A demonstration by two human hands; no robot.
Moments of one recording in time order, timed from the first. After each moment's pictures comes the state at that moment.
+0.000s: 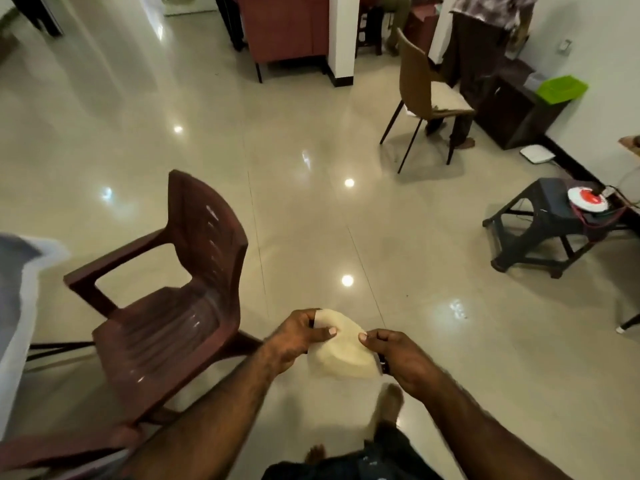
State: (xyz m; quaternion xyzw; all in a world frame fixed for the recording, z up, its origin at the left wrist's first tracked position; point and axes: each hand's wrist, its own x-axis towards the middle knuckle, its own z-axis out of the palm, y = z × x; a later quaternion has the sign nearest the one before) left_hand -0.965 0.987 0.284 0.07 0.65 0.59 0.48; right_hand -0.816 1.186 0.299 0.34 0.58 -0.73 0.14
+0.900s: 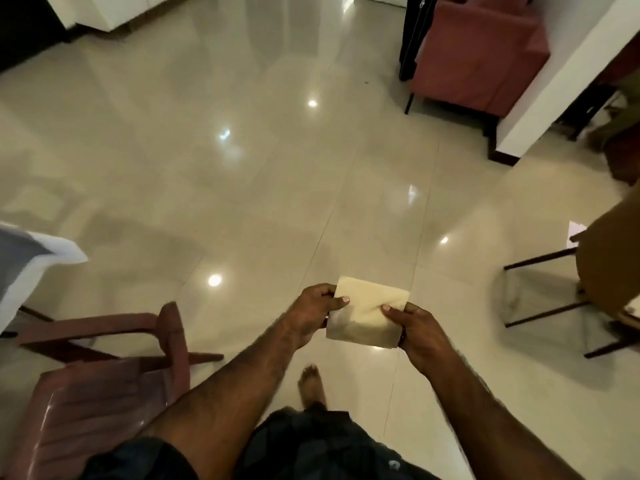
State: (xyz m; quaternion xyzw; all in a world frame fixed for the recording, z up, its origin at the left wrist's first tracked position) left_hand -1.619 1.185 0.276 -0.17 0.62 0.72 0.27; right_hand -1.597 1.417 0.308 0.25 0.61 -0.72 0.22
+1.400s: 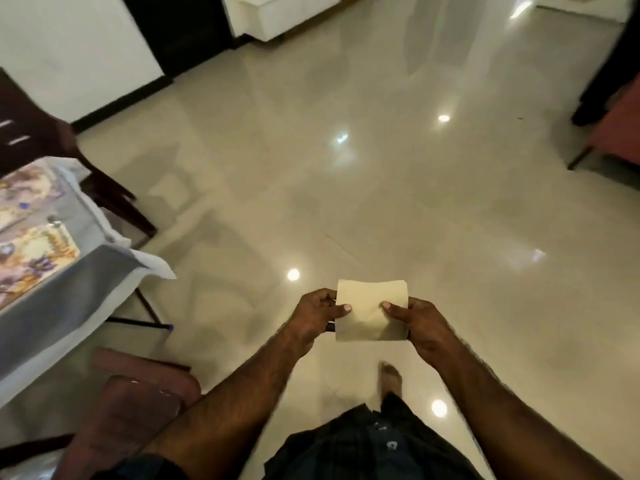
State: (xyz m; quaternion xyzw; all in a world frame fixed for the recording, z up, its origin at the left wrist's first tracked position) left_hand -1.894 1.010 0.284 -0.32 0.59 0.74 0.08; right_hand -1.995 1.227 0.282 0.07 0.66 -0.64 0.38
